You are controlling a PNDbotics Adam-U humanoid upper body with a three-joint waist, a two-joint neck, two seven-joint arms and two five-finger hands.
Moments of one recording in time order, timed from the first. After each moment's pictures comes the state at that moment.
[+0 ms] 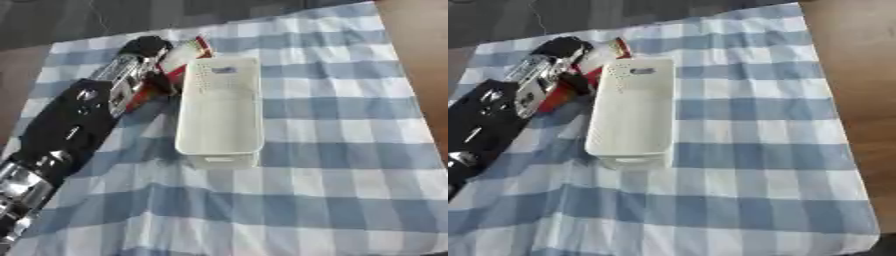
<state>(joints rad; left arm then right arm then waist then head) -0.81 0.52 -0.30 -0.94 -0.98 0.23 -0.19 -0.34 -0.54 -0.14 -1.97 0.84 -0.21 -0.46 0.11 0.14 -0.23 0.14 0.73</state>
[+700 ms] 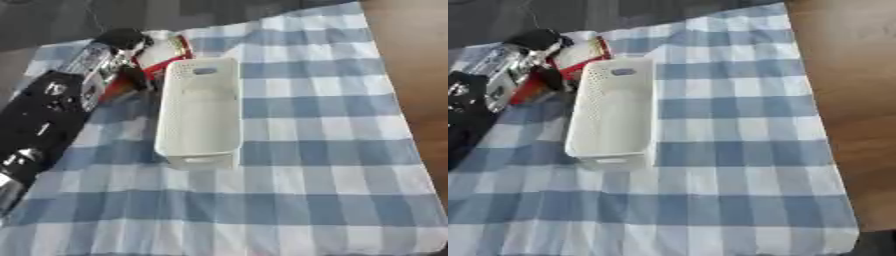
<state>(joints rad) -0.78 0.73 -0.31 -1.16 -0.87 0.17 -0.35 -0.34 -0.54 -0.14 -1.96 0.84 -0.21 -0.46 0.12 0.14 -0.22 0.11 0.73</state>
